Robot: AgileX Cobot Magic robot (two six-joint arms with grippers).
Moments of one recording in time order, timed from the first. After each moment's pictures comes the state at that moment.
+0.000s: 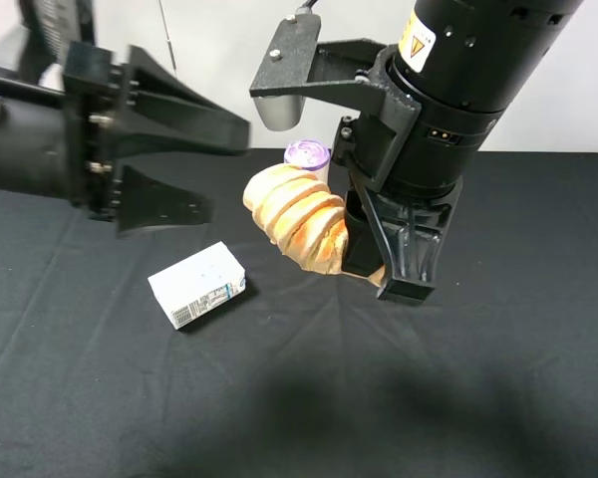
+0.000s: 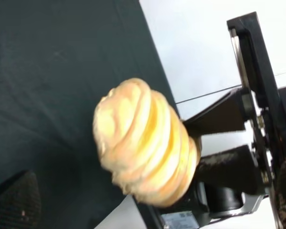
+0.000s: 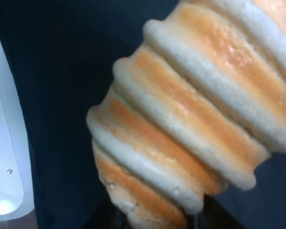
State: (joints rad) left arm -0.32 1.26 -0.63 -1.50 0.80 0.85; right arm 0.94 1.49 -1.30 0.06 1.21 -0.48
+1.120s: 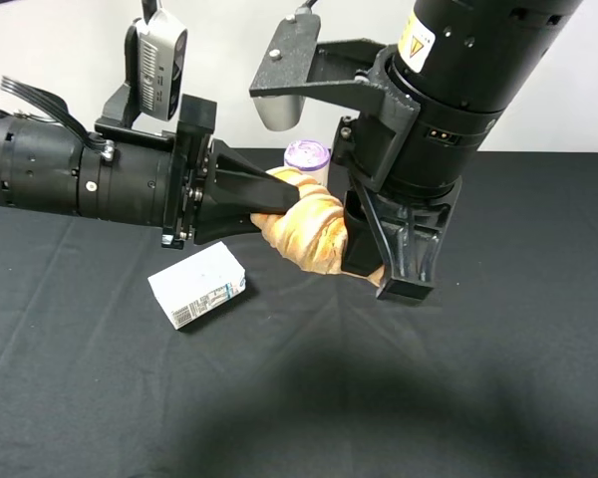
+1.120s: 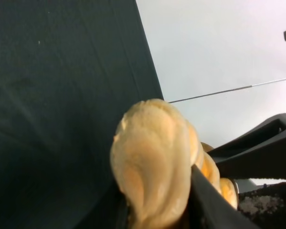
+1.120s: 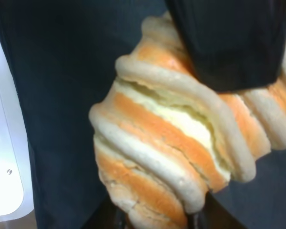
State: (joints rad) left arm -0.47 1.46 -0.64 -1.73 0.74 1.02; right arm 0.94 1.49 -1.30 0.06 1.20 -0.48
